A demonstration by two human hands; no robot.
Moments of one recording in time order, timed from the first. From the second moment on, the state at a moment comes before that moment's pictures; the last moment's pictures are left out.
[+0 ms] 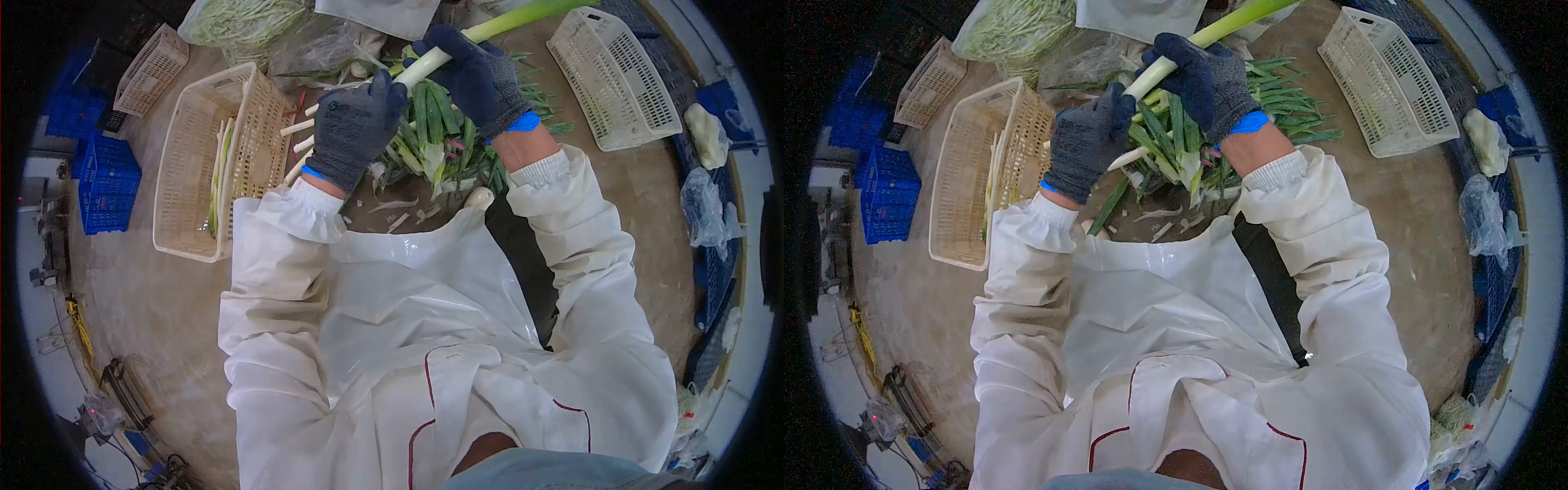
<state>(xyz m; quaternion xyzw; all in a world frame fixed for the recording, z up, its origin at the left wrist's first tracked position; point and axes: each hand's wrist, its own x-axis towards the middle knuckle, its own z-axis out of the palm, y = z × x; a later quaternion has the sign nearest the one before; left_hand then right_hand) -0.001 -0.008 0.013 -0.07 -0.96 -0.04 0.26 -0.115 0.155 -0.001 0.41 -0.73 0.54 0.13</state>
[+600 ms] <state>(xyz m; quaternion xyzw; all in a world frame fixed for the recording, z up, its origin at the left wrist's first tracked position) -0.016 -0.111 -0.011 0.29 -0.84 -0.28 0.36 -0.131 0.166 0.030 0.24 -0.13 0.92 -0.28</state>
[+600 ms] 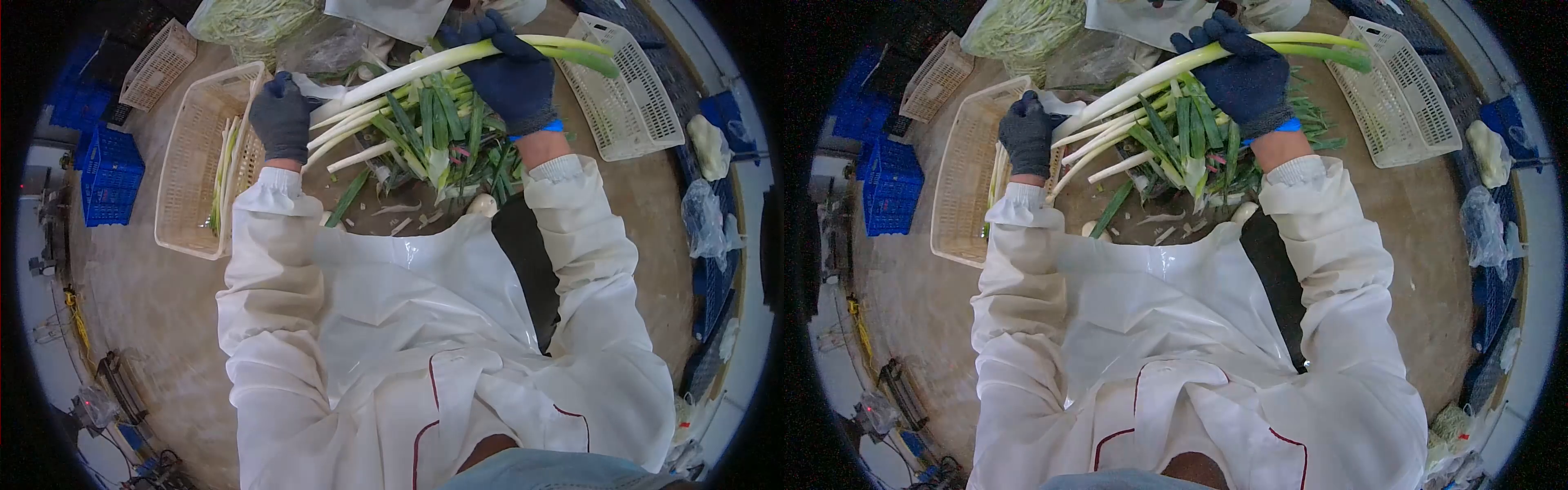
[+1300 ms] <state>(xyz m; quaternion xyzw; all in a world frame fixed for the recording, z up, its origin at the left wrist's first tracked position) 0.022 -0.230 0.006 0.44 -0.86 0.05 0.26 -0.211 0.325 0.003 0.16 -0.04 0.98 -0.13</state>
